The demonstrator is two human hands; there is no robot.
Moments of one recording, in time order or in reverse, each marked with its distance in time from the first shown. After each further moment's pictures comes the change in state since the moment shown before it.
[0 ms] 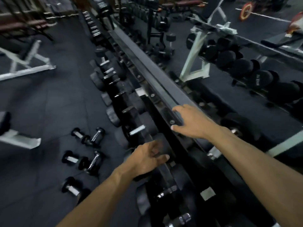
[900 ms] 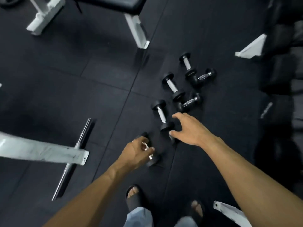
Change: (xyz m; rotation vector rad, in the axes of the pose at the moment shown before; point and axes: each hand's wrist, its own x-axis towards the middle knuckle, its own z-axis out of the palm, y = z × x) left_hand -0.272 -0.526 -0.074 -0.432 0.367 -0.809; right_hand 0.103 -0.468 0.440 -0.026 -0.620 -0.411
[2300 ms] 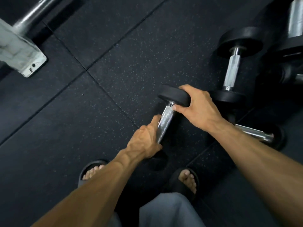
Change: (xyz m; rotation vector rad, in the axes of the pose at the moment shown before) left_hand 0.288 -0.280 0.261 -0.254 0.030 -0.241; right_hand 0.317 0.109 0.352 -0.091 -0.173 -0.290
